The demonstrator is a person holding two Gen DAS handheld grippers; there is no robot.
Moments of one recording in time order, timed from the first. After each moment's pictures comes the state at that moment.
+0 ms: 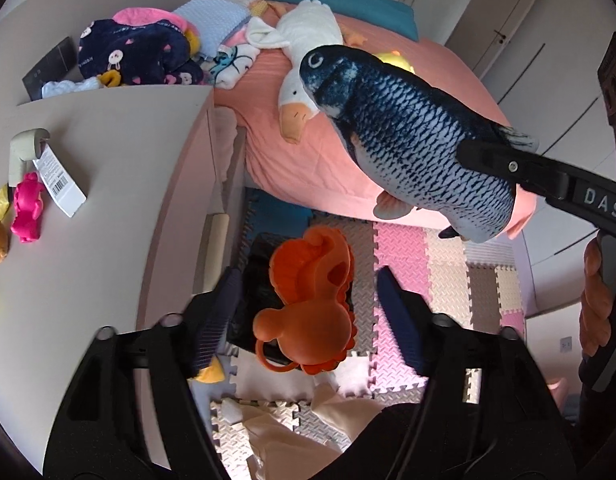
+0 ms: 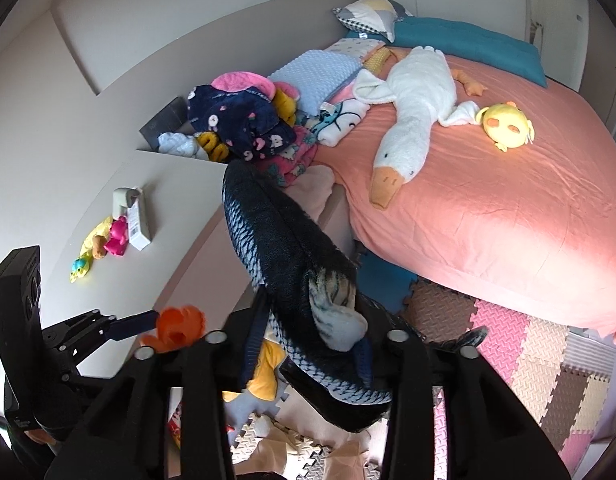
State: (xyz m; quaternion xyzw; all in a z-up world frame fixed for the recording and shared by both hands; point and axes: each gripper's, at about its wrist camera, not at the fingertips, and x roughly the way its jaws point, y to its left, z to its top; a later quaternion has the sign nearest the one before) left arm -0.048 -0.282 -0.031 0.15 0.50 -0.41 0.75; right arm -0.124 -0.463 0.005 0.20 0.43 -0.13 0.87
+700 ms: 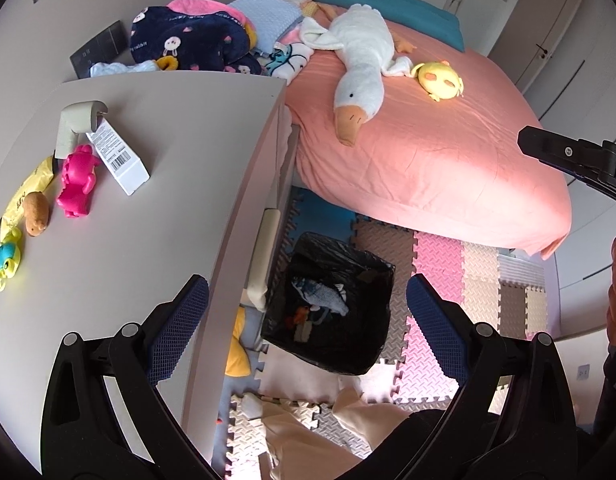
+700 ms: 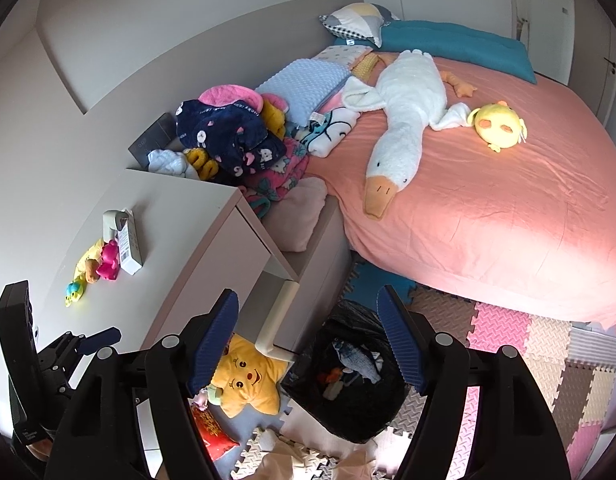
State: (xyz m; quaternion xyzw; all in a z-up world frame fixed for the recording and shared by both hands) left arm -0.024 -0.246 -0.034 0.14 0.50 -0.34 0.78; right arm -0.109 -0.466 0.004 0.21 0.42 -0.13 0.87
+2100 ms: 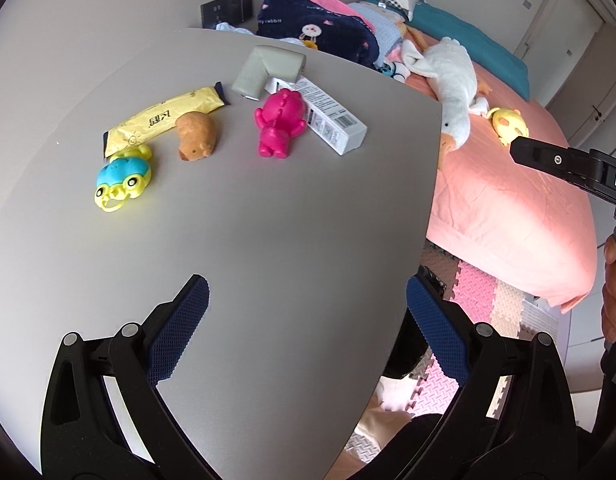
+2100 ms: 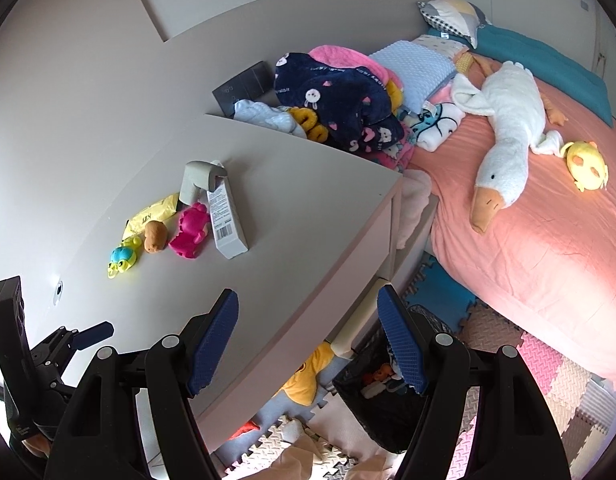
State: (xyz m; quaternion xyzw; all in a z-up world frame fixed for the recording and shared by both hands) left arm 0.025 -0.092 -0.032 0.07 0.52 -0.23 0.82; right arm -0.004 -0.337 0.001 0.16 0.45 -0.01 0.88
